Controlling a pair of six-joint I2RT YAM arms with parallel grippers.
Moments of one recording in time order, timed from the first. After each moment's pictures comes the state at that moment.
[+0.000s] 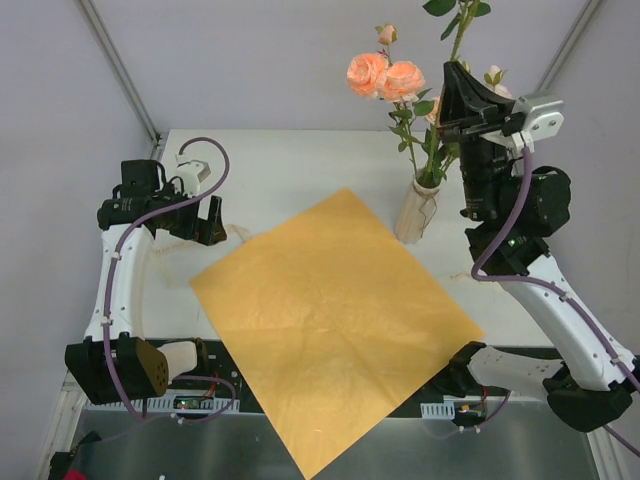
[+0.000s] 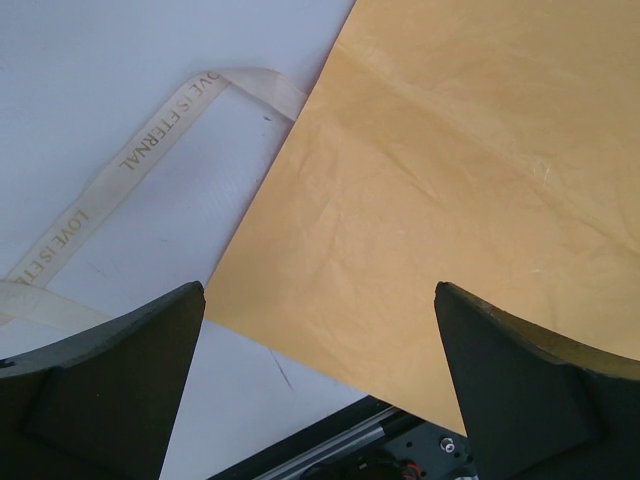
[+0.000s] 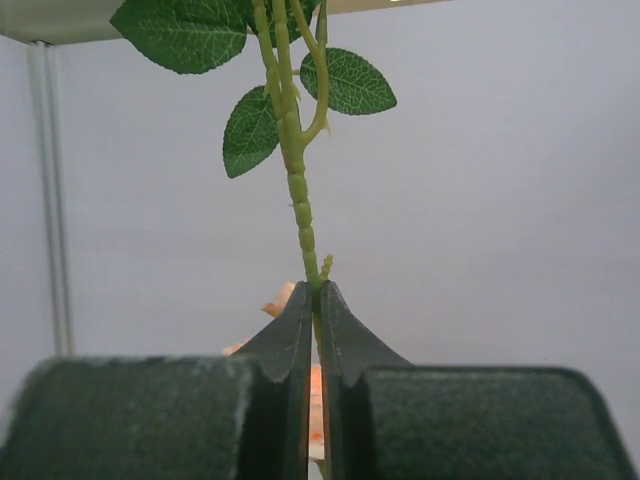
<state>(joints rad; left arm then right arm) 0.14 1.19 1.22 -1.00 0.52 0.32 0.72 1.11 1.43 0.44 0.25 -0.26</state>
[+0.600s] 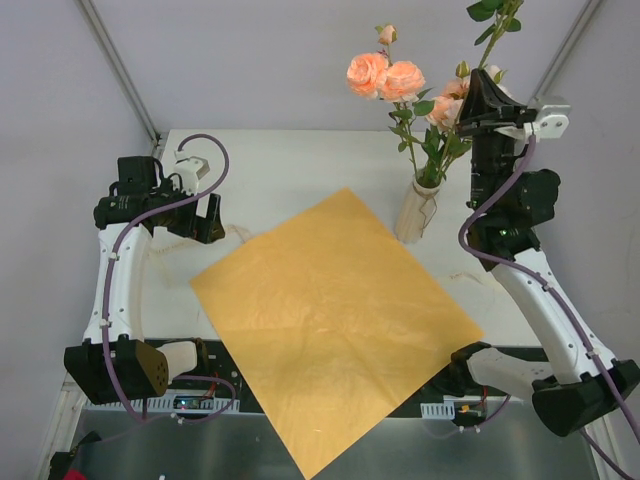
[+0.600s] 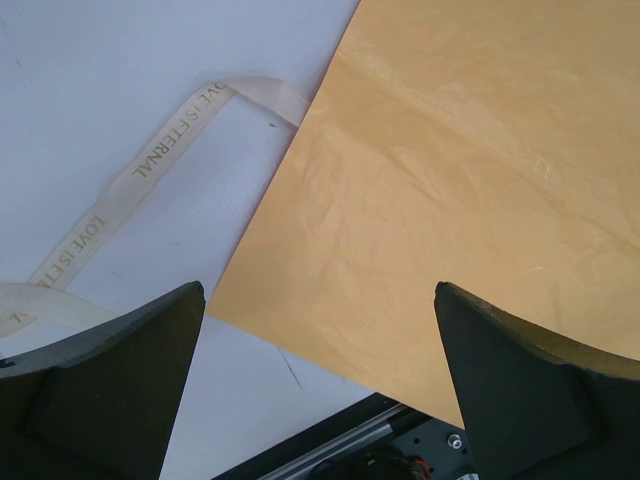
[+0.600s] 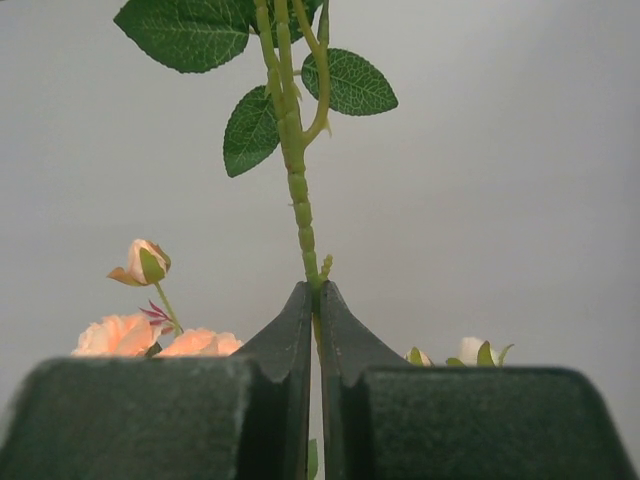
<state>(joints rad) 0.14 1.19 1.26 -1.03 0.52 0.34 0.45 1.09 1.23 0.61 0.28 -0.09</state>
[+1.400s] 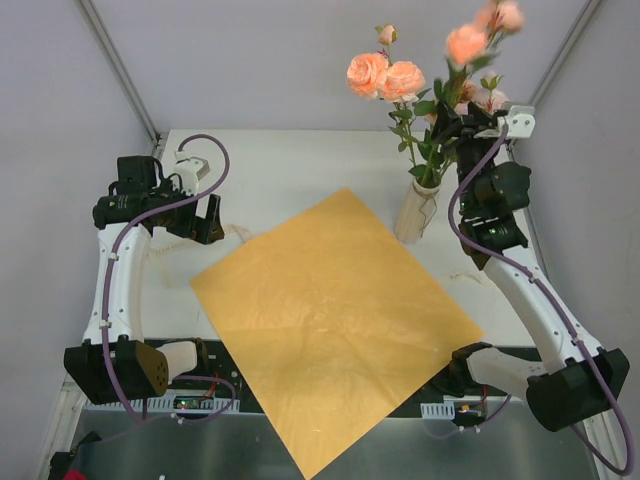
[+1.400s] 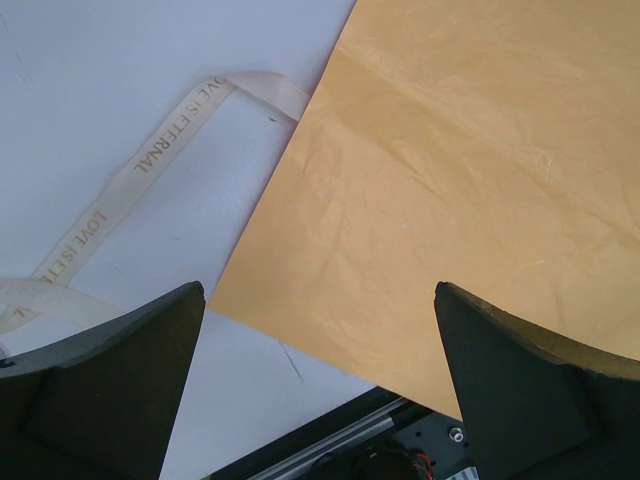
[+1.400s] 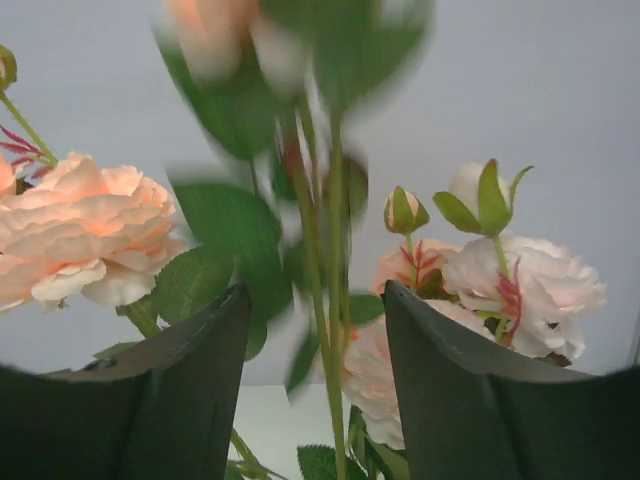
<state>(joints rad) 0.14 1.19 1.27 -1.05 0.51 0.35 0.36 1.14 1.09 0.52 0.27 0.07</state>
